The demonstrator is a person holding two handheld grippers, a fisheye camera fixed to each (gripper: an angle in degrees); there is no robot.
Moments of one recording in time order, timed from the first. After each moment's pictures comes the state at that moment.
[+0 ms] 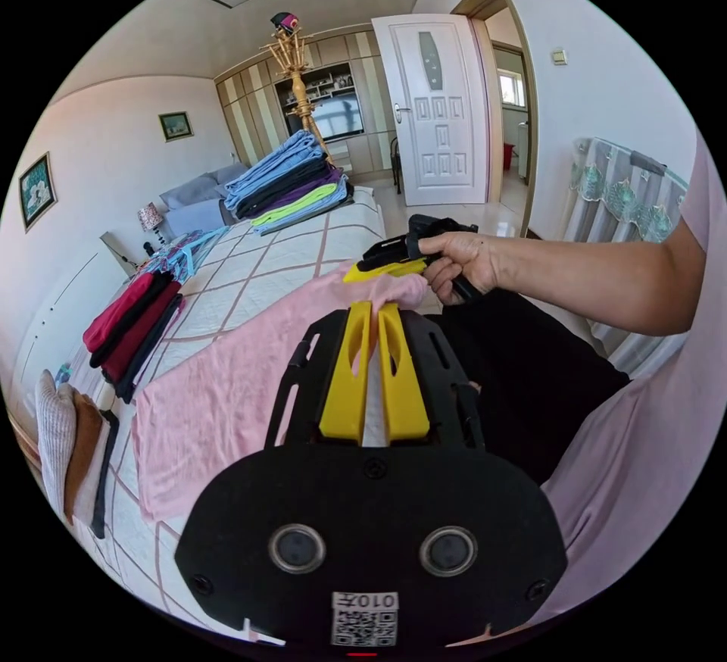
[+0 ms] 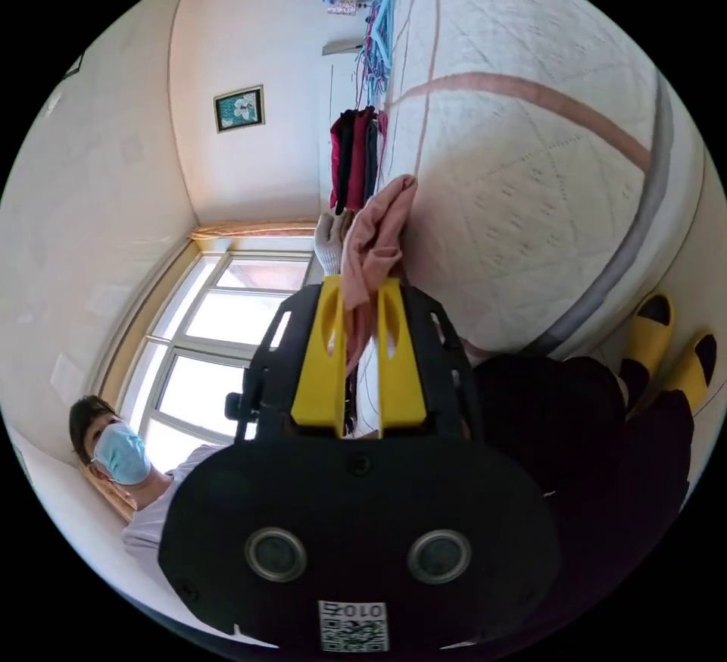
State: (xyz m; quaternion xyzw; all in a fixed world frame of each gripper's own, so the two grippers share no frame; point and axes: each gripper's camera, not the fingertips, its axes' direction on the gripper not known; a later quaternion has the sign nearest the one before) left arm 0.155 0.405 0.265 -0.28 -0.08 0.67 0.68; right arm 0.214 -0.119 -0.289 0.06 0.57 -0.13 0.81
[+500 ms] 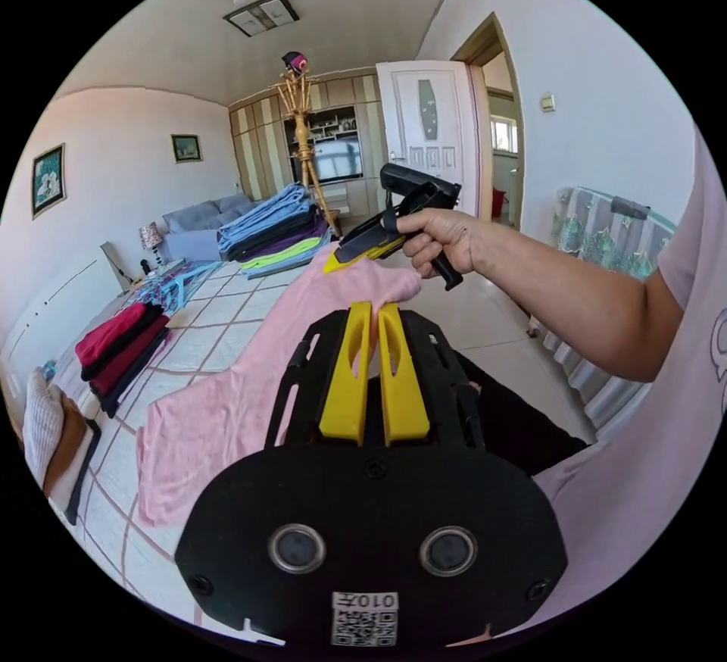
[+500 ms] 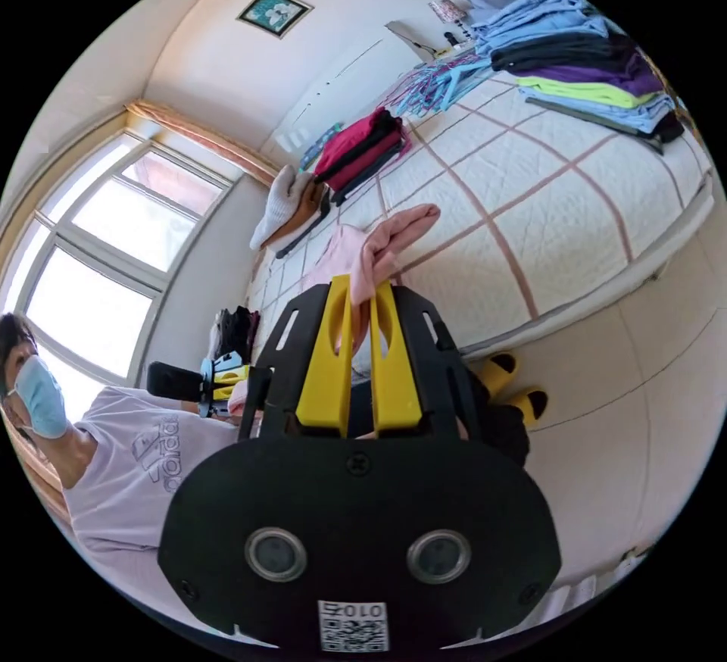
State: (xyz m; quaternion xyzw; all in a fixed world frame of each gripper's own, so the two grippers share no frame) left arm 0.173 0.397 0.235 -0.24 -0.01 0.64 0.73; right arm 0.126 -0.082 -0.090 -0.03 0.78 -0.21 0.59
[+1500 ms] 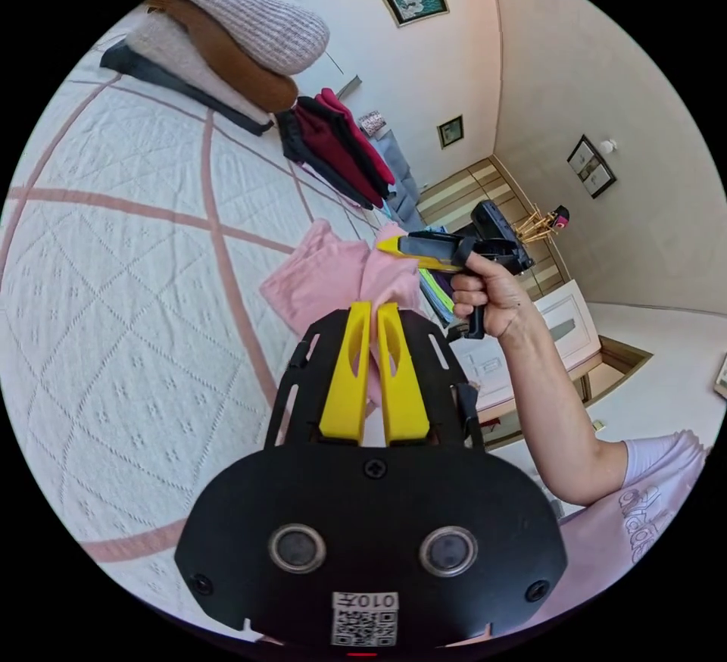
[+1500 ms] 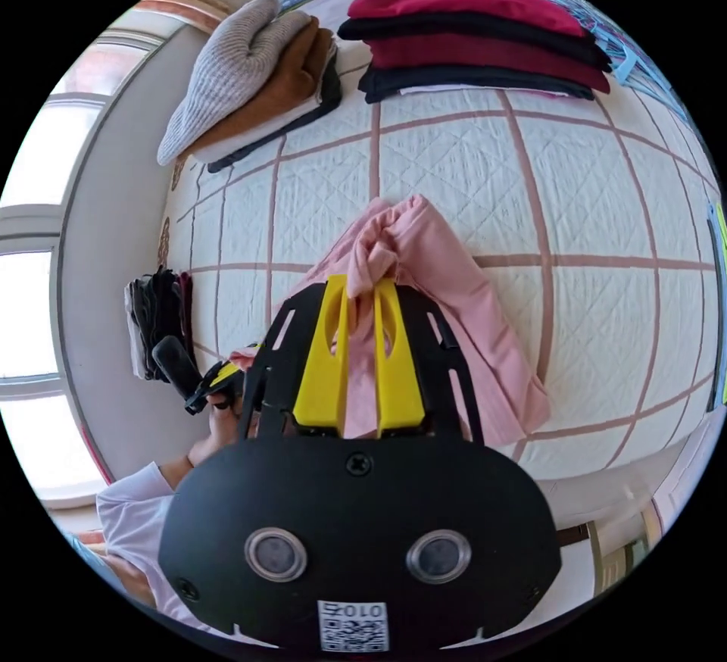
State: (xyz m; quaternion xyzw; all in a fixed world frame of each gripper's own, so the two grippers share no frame) left arm -0.189 0.063 0.127 -0.13 -0.08 0.12 0.98; right arm 0.450 -0.352 0.176 -0.21 0.86 -0.04 0.46
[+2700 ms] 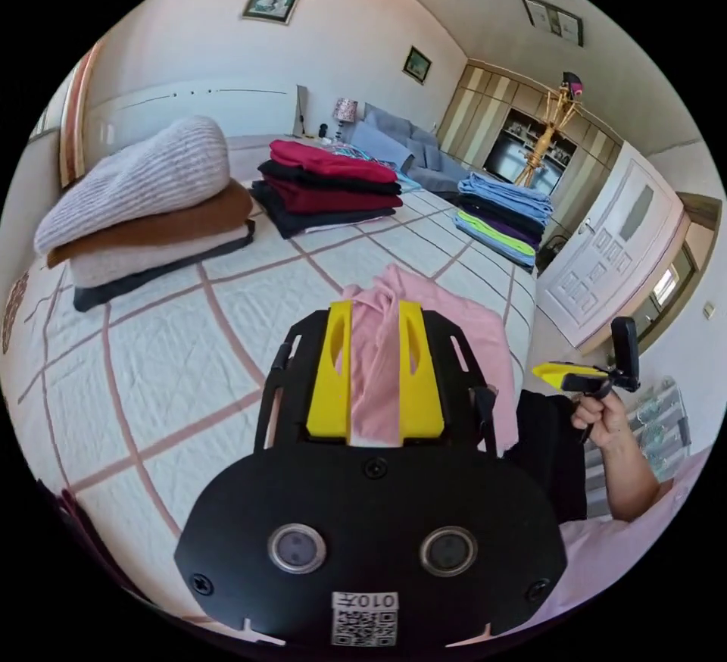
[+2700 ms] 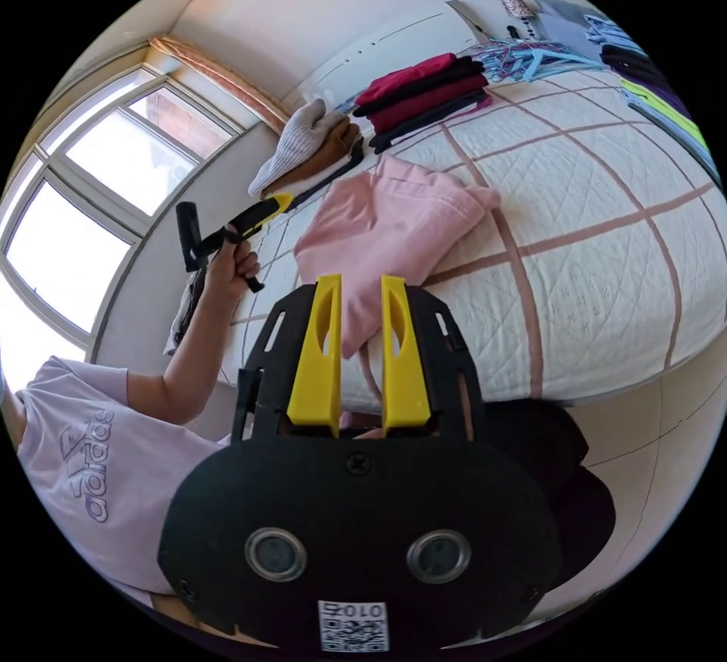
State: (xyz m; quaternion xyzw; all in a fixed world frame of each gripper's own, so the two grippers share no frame) left arm -0.122 0.075 0.212 -0.20 -0.24 0.35 0.88; right arm 0.325 -0.070 0.053 -0.12 0.78 -0.25 0.56
